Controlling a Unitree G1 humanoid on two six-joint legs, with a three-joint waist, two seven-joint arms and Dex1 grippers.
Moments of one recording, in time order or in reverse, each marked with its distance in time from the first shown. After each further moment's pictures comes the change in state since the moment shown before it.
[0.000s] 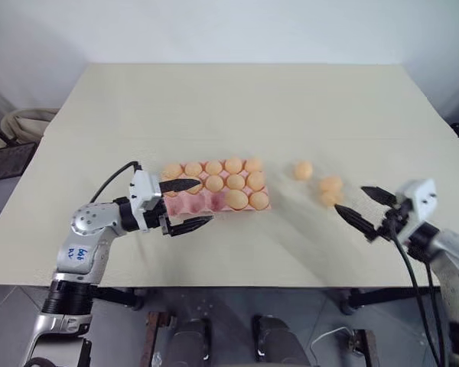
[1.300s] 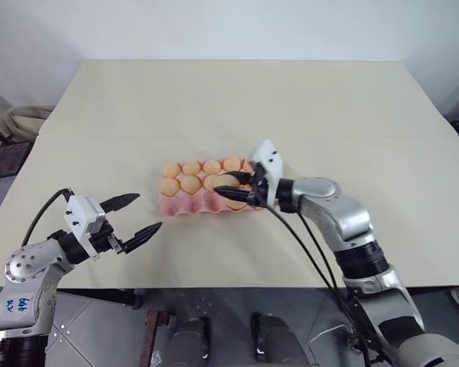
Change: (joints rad) left arm 0.343 0.071 0.286 -0.155 -0.012 0.010 0.165; right arm -0.532 0.383 0.552 0.107 -0.099 0.188 -0.008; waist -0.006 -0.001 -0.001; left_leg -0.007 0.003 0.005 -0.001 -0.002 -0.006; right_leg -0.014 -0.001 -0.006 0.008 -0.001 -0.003
